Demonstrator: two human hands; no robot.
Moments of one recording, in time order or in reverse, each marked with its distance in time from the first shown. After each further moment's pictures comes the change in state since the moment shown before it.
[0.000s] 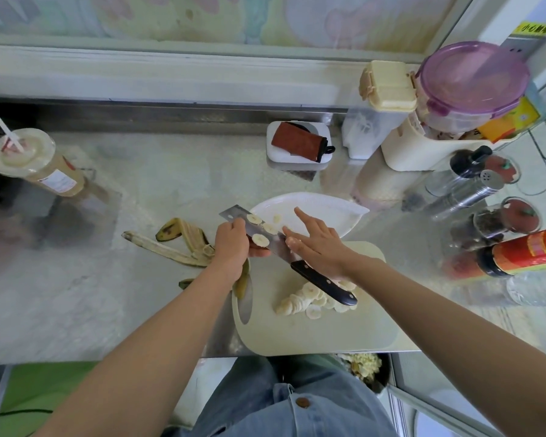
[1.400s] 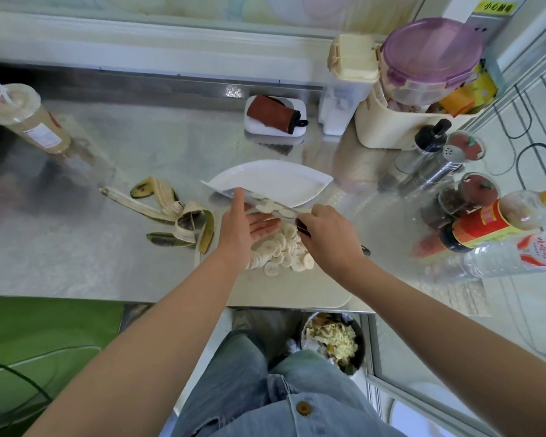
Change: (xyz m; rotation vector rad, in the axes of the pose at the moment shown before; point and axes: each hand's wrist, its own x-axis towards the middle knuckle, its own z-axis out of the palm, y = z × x) left_hand -0.078 -0.056 0.061 -0.358 -0.163 0.022; right_hand -0.098 0.032 0.011 -0.336 0.504 0.011
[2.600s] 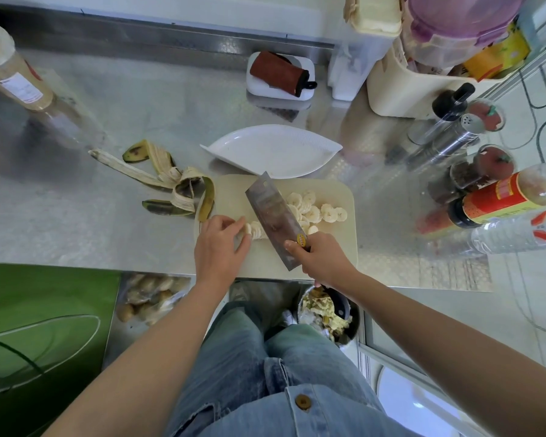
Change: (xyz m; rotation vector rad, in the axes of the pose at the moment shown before) left_hand 0.001 -0.081 -0.095 1.389 0.219 0.721; right_hand -0.052 -0.016 0.047 0.666 -0.407 0.365
